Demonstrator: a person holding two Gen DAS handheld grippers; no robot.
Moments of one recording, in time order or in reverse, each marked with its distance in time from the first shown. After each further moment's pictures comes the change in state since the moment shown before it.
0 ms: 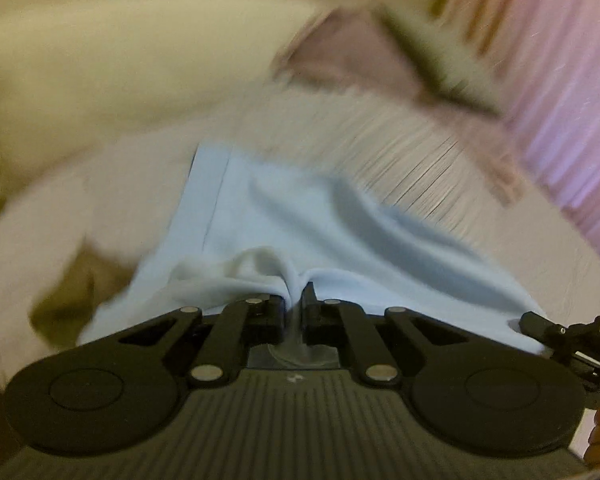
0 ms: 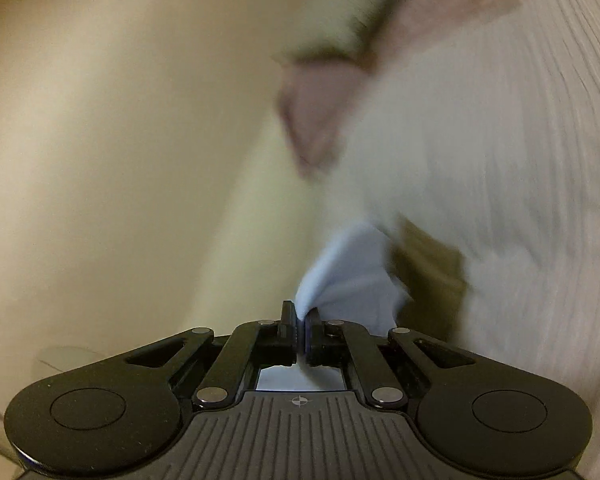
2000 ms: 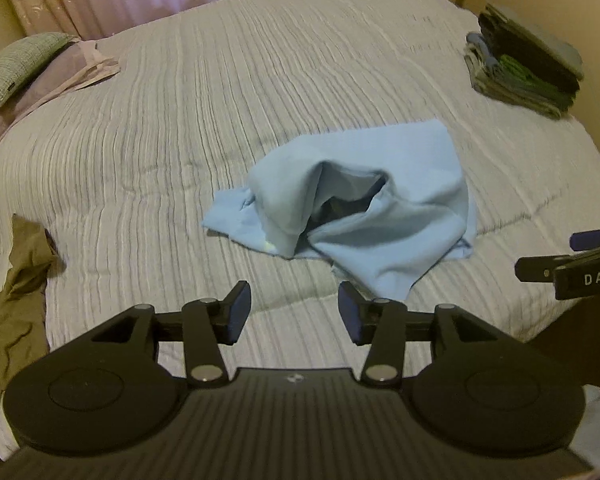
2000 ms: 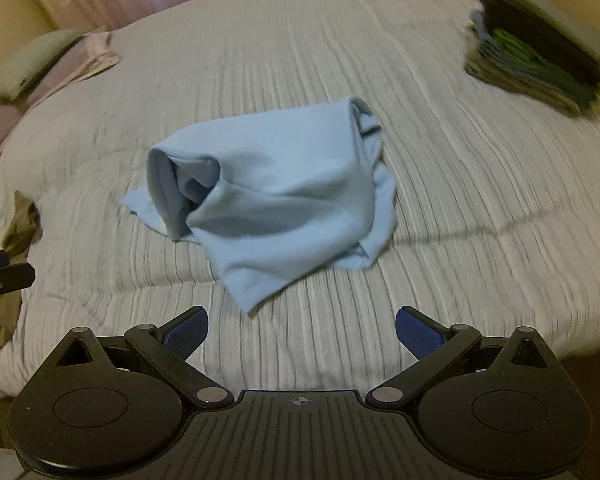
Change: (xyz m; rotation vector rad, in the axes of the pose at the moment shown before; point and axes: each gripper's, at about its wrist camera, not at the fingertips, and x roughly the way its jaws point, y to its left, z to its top) left arm -0.278 -0.346 -0.308 1.043 0.356 -0.398; right arm -0.484 -0.005 -0.308 0.137 -0.117 -1.147
